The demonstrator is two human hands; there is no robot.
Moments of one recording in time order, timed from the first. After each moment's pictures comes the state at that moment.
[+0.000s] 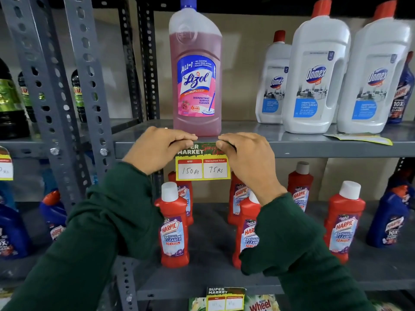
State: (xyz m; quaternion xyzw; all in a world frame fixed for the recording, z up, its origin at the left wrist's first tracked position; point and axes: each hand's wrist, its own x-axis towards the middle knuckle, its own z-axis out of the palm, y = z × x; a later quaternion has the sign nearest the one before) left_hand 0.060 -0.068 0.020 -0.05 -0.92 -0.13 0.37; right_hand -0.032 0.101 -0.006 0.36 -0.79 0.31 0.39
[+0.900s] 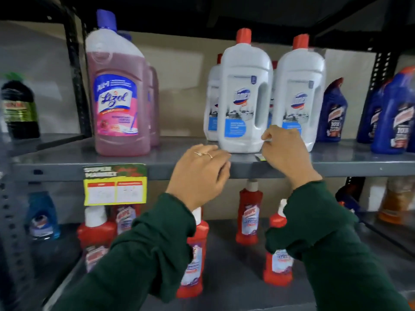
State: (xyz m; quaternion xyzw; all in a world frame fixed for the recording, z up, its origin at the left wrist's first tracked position) left_hand -0.046 0.119 0.006 -0.13 -0.87 0.03 0.48; right_hand -0.148 0.283 0.046 0.22 -0.87 0.28 0.34
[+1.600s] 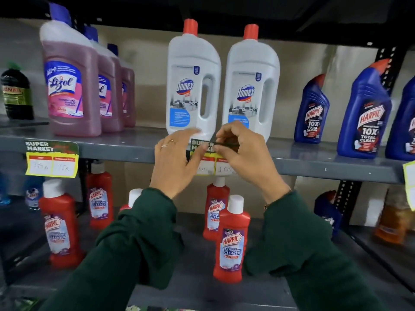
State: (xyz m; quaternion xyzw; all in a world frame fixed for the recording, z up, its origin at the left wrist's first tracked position) left_hand -0.099 0.230 -0.008 0.01 -0.81 -0.19 0.56; right_hand -0.167 0.372 0.028 0.51 -0.69 0.45 0.25
